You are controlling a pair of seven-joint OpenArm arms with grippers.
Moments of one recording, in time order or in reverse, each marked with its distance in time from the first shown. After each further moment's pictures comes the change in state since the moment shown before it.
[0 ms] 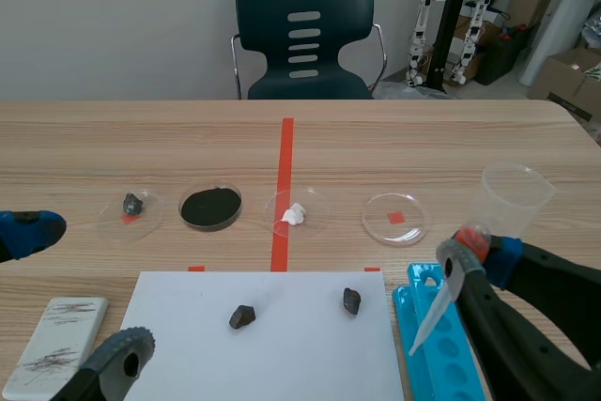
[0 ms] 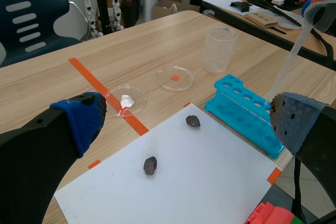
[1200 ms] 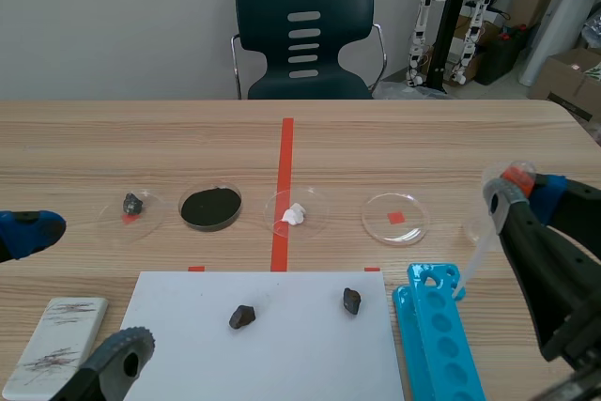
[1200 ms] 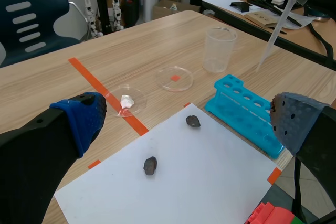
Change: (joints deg) left arm 0.0 0.0 0.0 0.0 0.0 0.0 0.0; right arm 7.4 0.0 6.1 0.0 3.5 -0.3 -4.7
